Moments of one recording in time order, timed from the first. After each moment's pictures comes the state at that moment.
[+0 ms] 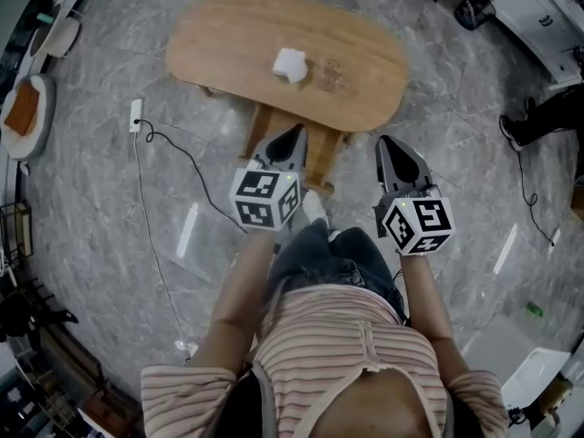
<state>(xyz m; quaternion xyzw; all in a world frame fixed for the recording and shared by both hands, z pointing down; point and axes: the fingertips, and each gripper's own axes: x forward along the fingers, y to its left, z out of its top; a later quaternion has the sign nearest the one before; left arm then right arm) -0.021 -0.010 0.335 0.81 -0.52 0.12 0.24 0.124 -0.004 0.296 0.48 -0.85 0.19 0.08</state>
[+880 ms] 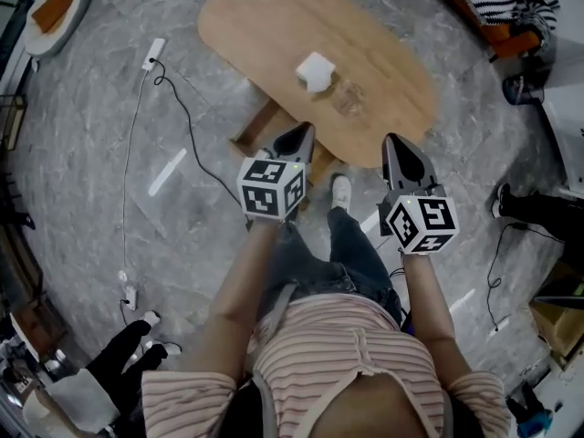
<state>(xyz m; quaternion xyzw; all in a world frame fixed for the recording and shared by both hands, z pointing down) -0.026 -0.095 0.383 0.70 -0.64 0.07 0.33 0.106 -0.144 0.318 0.33 -0.92 0.18 0.14</state>
